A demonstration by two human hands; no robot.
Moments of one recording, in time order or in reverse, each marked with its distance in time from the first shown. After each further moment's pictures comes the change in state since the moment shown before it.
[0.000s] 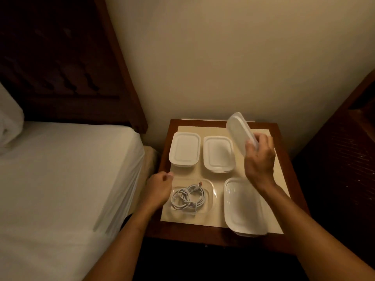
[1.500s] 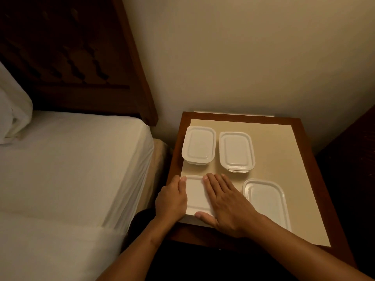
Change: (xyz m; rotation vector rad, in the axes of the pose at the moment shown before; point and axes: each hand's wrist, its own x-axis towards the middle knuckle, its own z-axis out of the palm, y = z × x) left_hand -0.004 -0.040 0.031 0.232 0.122 0.096; right_hand -0.106 0.003 0.054 -0.691 -1.080 -0.631
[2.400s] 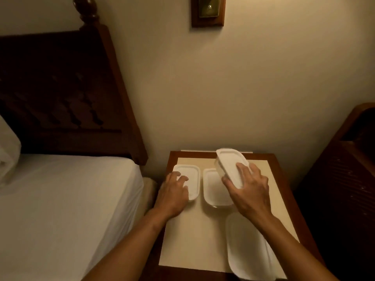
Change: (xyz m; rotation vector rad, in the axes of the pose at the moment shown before) left_hand 0.069 0.083 -0.041 0.160 -0.028 0.398; right_hand -0.003 0.086 -0.077 0.434 0.714 0.664
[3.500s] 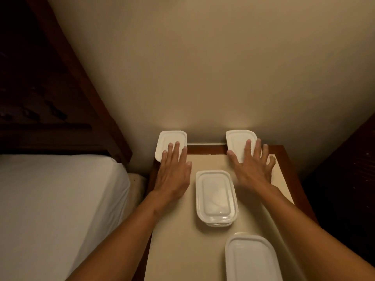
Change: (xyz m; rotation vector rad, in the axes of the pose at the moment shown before) left_hand 0.125 0.005 0.040 0.177 0.012 0.126; right_hand 0.146 0.061 0.074 -0.312 -0.253 0.204
